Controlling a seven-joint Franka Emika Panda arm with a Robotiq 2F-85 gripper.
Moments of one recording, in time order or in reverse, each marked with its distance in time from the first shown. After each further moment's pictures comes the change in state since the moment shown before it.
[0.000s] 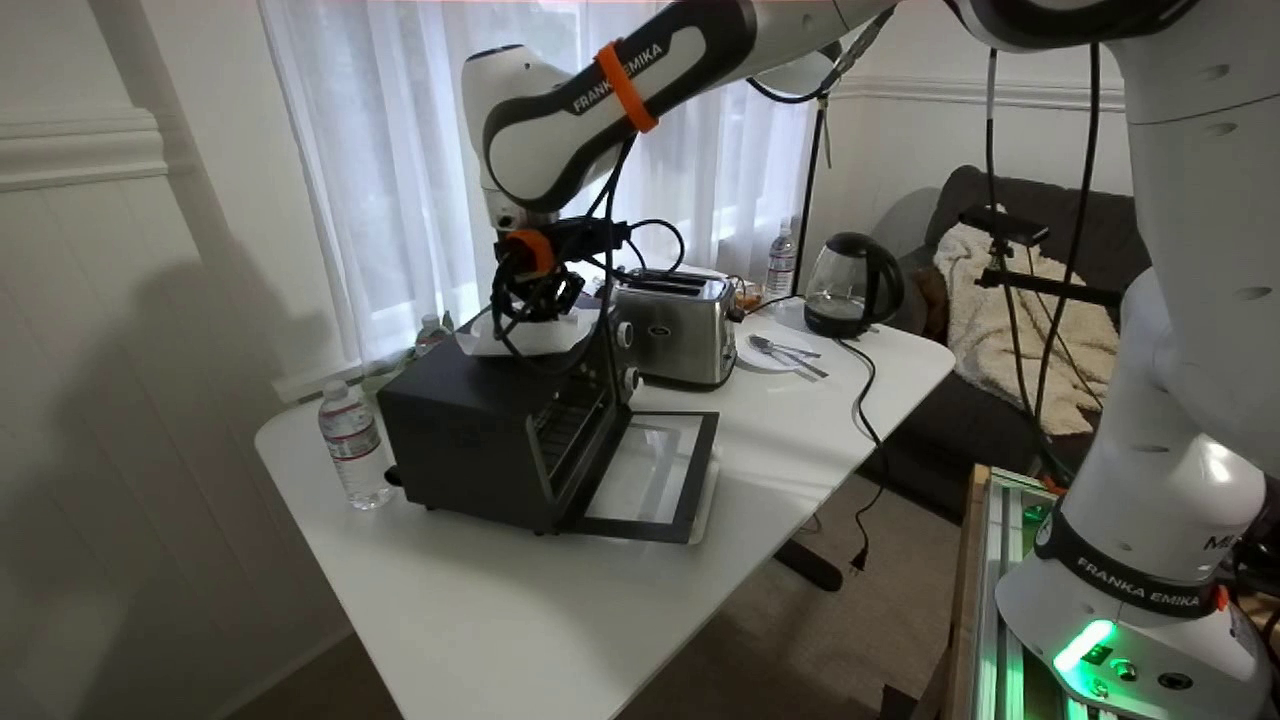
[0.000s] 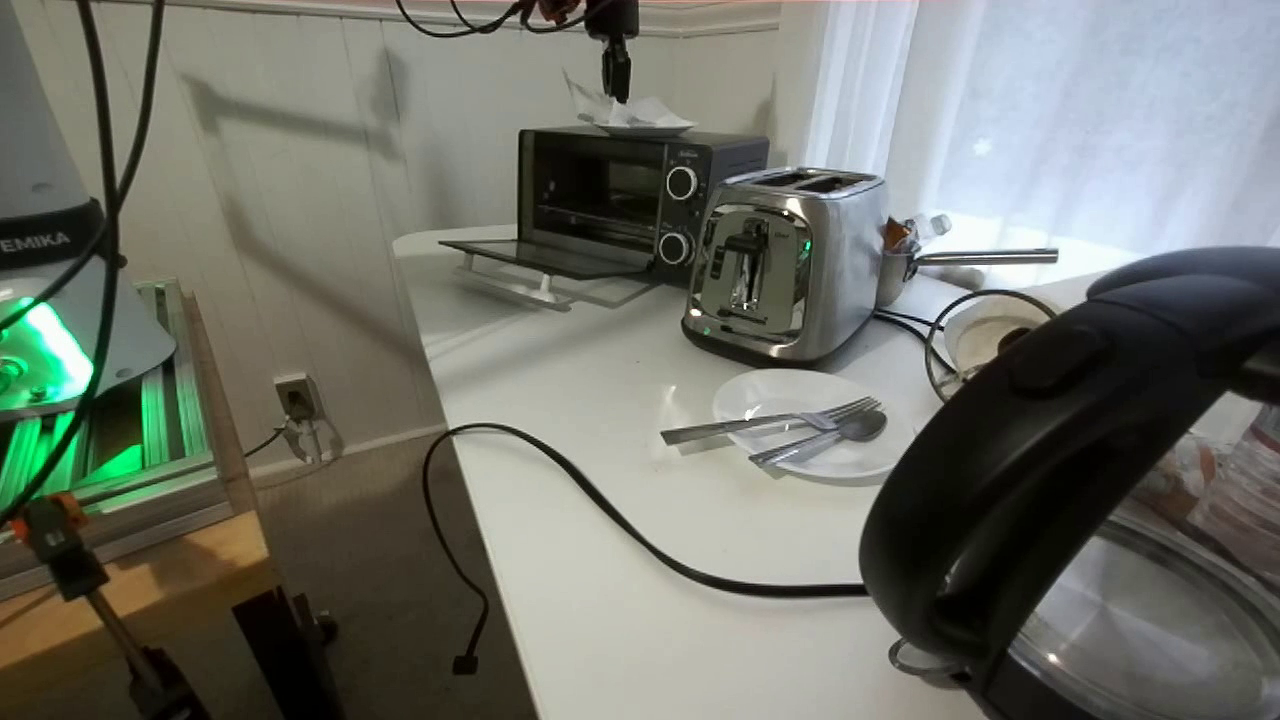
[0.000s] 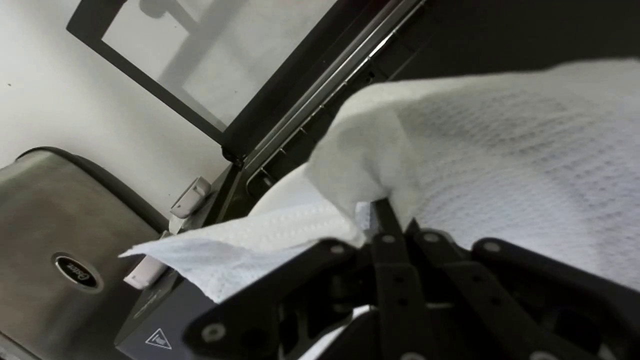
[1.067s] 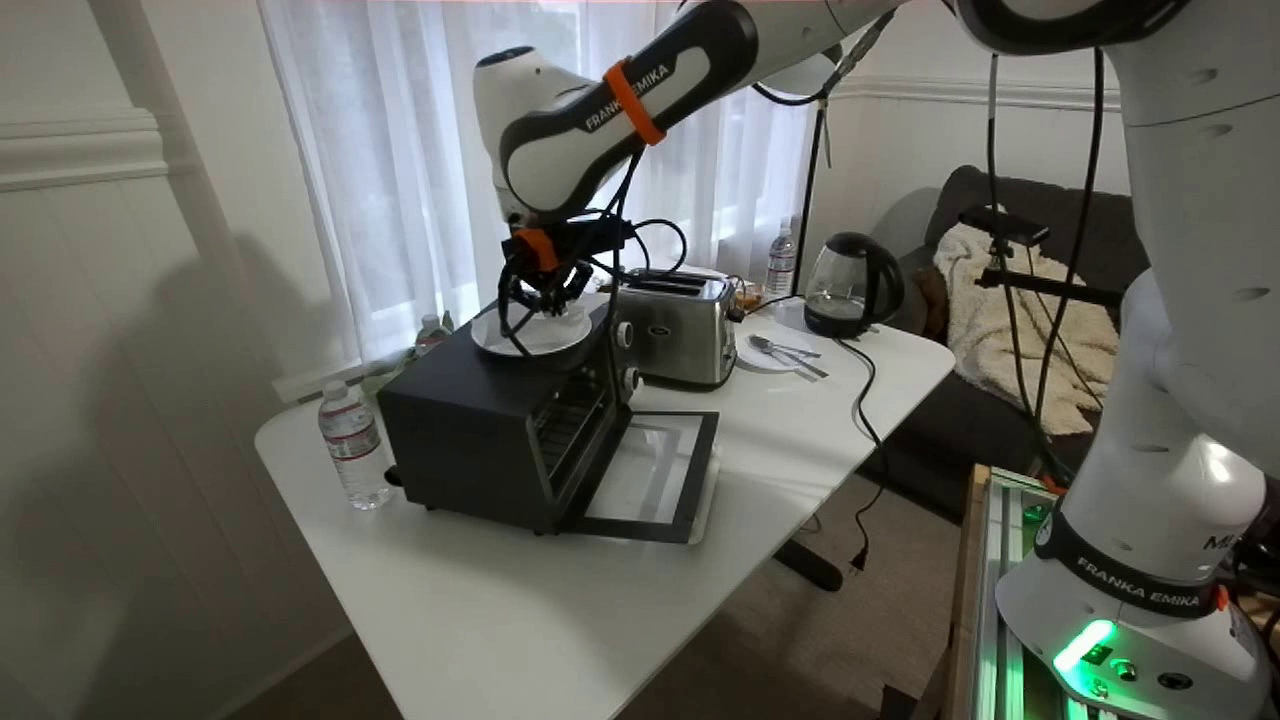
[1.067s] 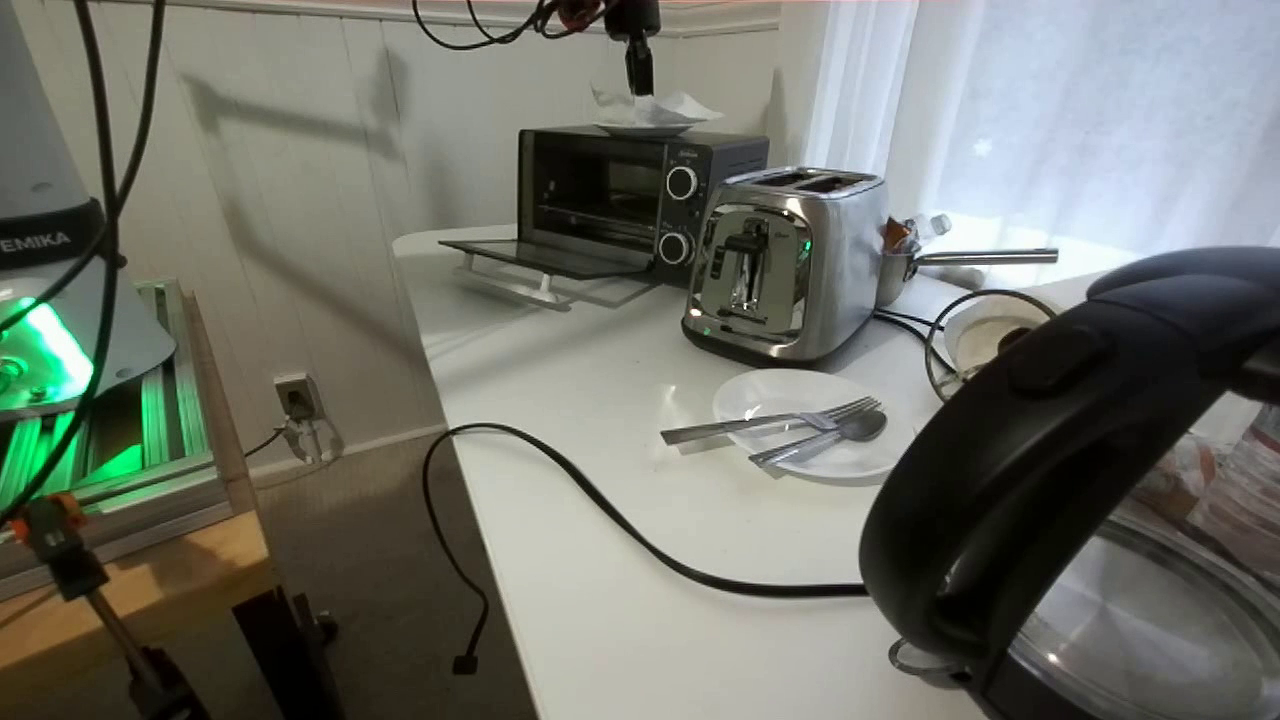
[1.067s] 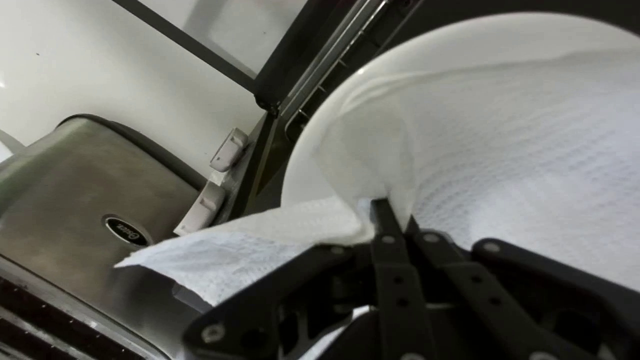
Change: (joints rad) arm -0.001 0.012 -0.044 0.005 -0.095 0.060 0.115
